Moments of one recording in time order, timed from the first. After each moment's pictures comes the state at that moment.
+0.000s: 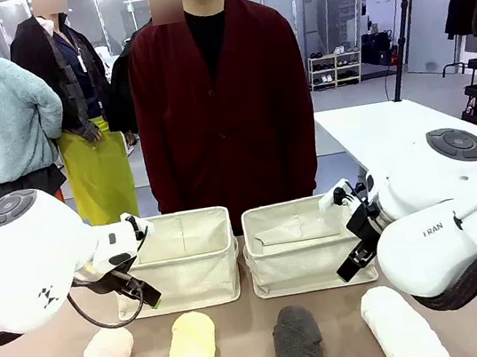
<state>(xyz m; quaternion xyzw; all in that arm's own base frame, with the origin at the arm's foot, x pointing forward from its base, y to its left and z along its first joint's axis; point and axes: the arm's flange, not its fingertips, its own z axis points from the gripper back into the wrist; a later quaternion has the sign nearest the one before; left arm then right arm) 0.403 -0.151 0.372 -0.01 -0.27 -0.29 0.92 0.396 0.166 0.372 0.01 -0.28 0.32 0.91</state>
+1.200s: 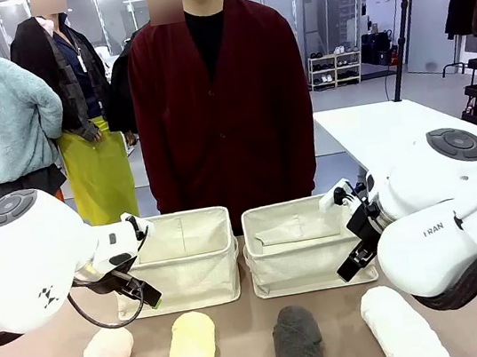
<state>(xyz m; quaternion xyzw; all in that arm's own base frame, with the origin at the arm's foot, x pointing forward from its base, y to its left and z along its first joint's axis) 0.403 -0.152 0.373 -0.01 -0.26 -0.29 0.92 0.398 0.165 0.375 0.01 -0.28 0.32 0.91</state>
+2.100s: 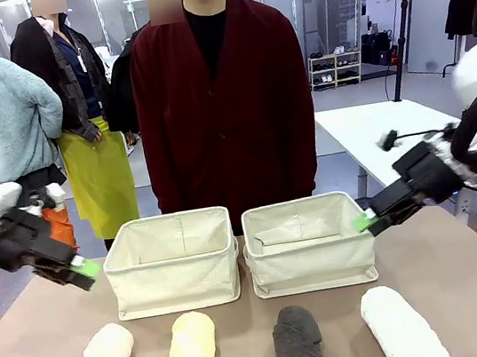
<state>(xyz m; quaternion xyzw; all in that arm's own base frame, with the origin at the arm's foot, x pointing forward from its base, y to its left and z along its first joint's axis) 0.395 -0.016 0.444 -0.44 -0.13 -0.29 0.84 0.405 0.074 0.449 0.42 -0.17 0.28 0.85</state>
